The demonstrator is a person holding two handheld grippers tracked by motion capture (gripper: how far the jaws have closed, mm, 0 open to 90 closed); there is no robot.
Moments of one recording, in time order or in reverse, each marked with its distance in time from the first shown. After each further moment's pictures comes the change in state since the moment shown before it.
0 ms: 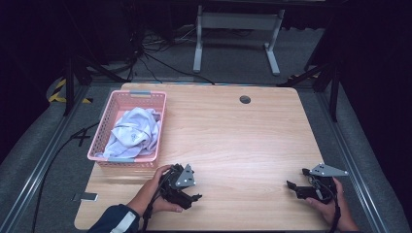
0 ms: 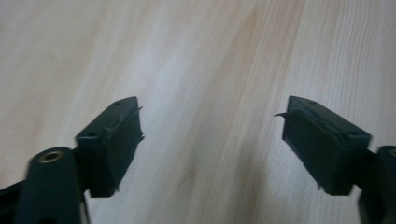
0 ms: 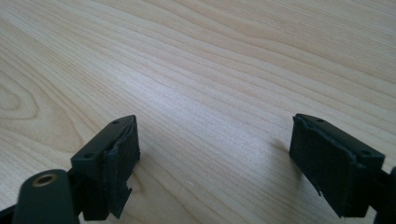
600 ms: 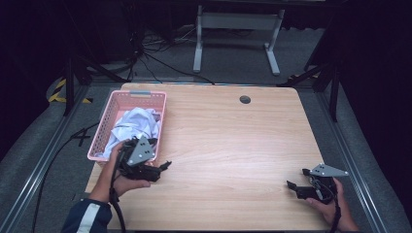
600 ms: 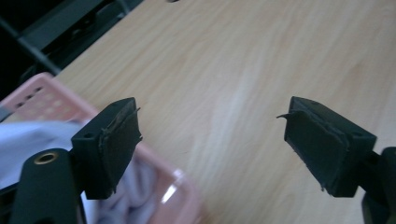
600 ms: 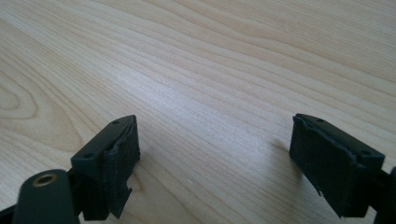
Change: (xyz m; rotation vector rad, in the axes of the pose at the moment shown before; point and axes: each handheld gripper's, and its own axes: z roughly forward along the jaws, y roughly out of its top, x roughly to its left) left arm 0.063 -0.022 -0.103 -0.105 0.319 -0.117; right arm 0.000 0.000 -0.001 0.003 -0.002 0.003
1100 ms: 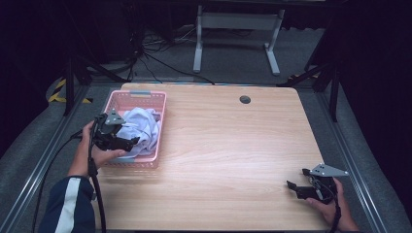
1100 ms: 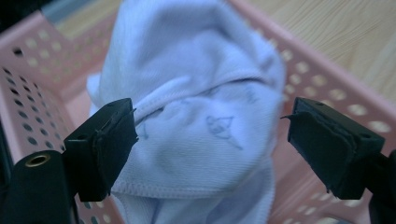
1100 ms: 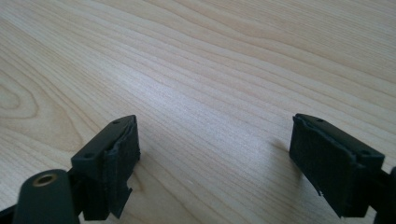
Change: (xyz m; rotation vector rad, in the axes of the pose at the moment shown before) left arm 0.099 -0.037 0.032 0.294 0.088 -0.272; right arm 0.000 0.000 0.000 -0.003 0.003 -0.002
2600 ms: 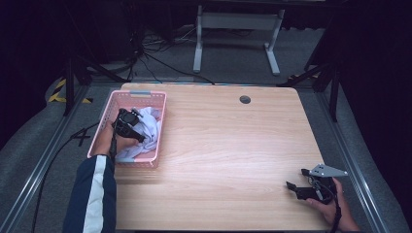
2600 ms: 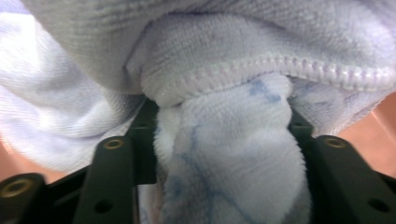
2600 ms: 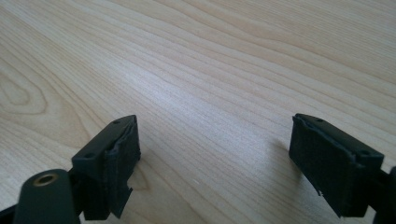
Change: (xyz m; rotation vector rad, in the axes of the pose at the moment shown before) left arm 0.021 0.020 0.080 0.325 -0.078 -0.075; right arm 0.001 0.000 0.000 0.000 0.021 -0.022
